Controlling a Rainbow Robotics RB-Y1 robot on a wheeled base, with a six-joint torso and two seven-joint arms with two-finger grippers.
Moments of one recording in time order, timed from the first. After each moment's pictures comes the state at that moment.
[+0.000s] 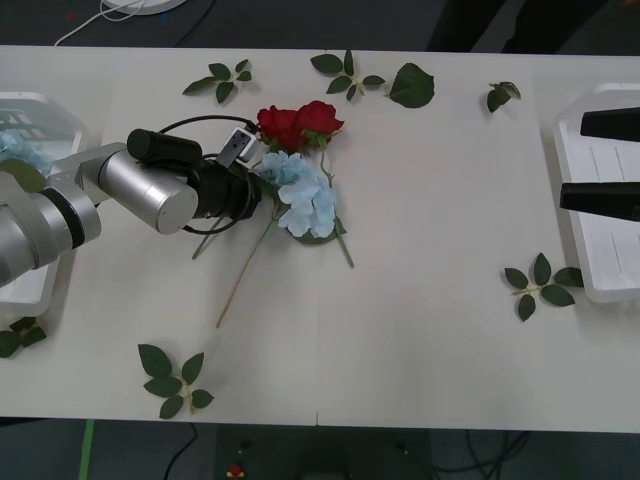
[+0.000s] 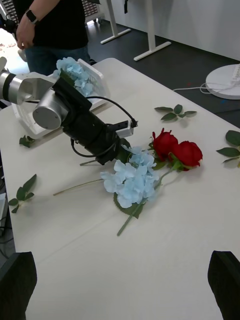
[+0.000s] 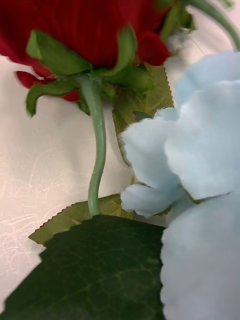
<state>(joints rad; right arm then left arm) 0.09 -1.15 -0.34 -2.13 -2.07 0.97 2.39 -0.95 0.68 -1.10 -1.04 1.09 0.43 -1.58</state>
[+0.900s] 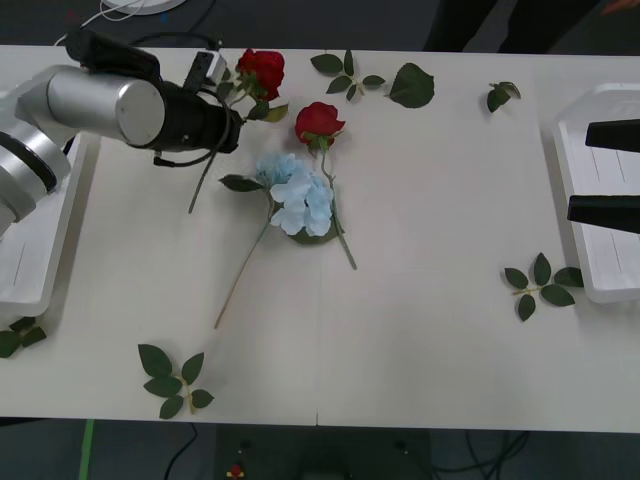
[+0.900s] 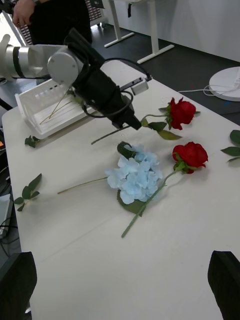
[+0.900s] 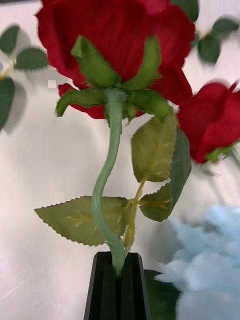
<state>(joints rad) 0.14 -1.15 -0.37 -2.13 -2.12 0.97 2.46 -0.95 0.67 -0.64 -1.07 1.10 0.75 -1.58</state>
